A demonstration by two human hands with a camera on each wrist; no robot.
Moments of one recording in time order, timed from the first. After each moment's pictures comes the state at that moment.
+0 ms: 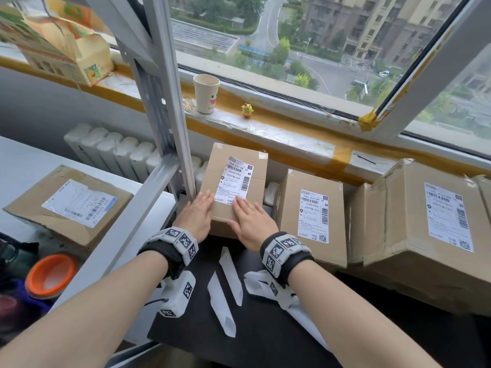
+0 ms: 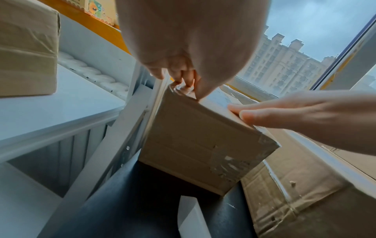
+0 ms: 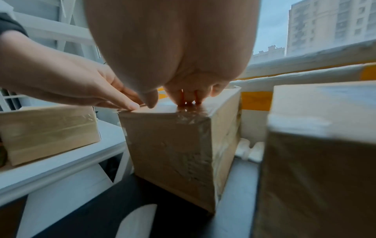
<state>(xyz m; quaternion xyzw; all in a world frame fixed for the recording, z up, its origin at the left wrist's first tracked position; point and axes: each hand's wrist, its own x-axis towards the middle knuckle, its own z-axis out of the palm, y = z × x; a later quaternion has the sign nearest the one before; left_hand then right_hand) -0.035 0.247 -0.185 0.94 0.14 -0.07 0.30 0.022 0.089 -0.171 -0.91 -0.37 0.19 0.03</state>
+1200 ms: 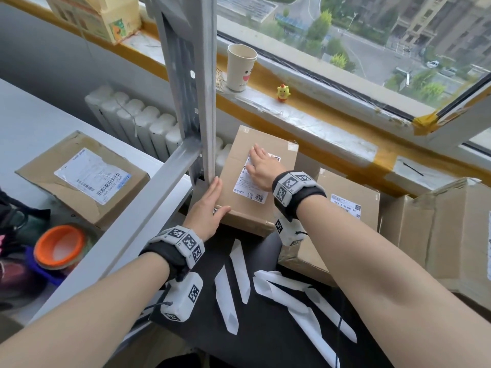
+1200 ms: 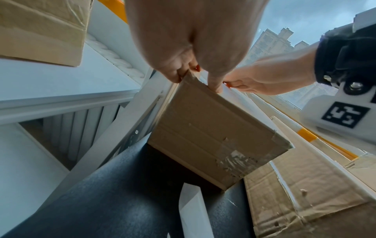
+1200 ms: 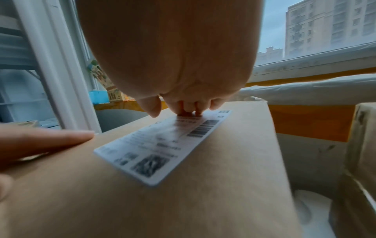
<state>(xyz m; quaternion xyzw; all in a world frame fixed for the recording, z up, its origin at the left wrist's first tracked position) -0.047 0.251 -0.199 0.86 0.21 0.01 0.46 0.124 0.164 -0.155 -0.90 -0.35 0.26 0.04</state>
